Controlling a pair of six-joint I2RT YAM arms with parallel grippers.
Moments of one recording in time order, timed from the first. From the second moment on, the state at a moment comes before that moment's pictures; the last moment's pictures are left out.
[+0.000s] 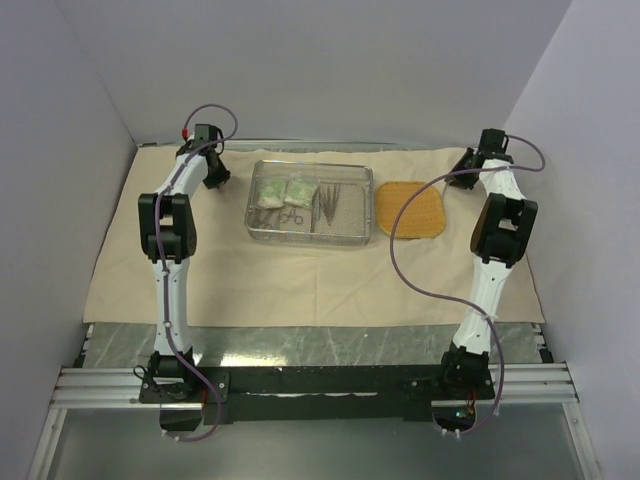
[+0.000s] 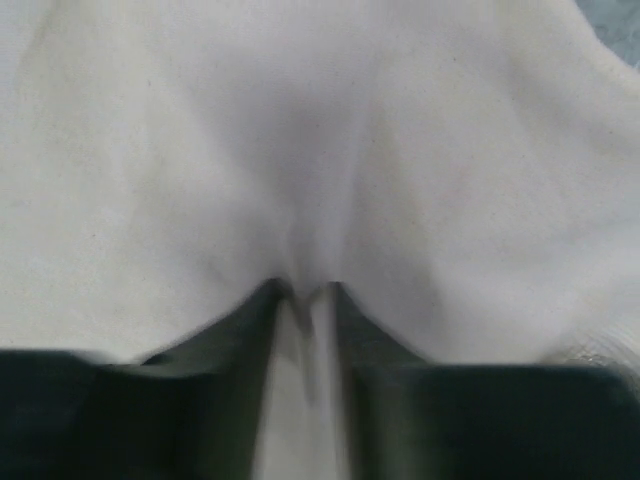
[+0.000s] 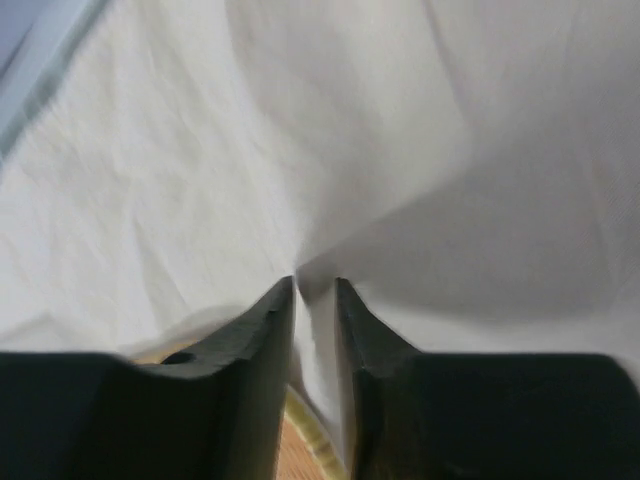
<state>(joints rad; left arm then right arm) -0.03 2.48 2.16 -0.62 -0.18 -0.56 -0.26 2.46 2.11 -0.55 -0.20 0.49</state>
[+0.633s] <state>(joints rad) 0.00 1.72 1.38 -0.58 -0.33 -0.61 -0.10 1.64 1.30 -0.48 0.05 0.47</state>
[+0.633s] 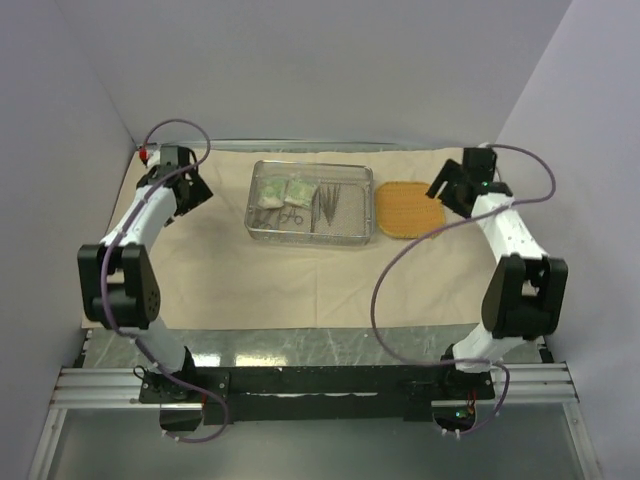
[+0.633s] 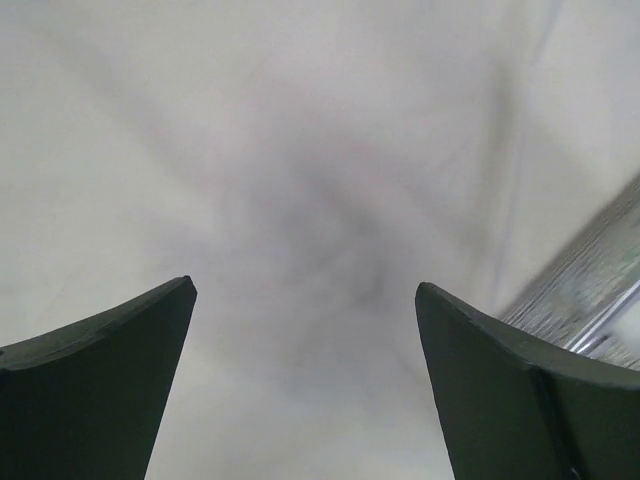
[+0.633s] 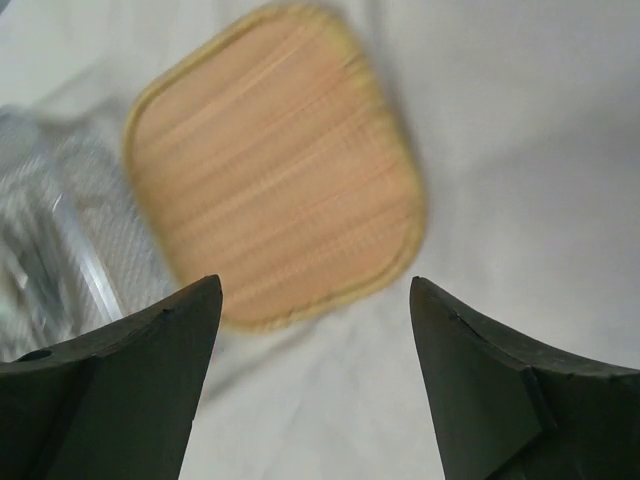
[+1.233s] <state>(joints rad) 0.00 1.57 0.94 -0.57 -0.30 -0.75 0.41 1.49 0.82 -0.45 0.01 0.50</state>
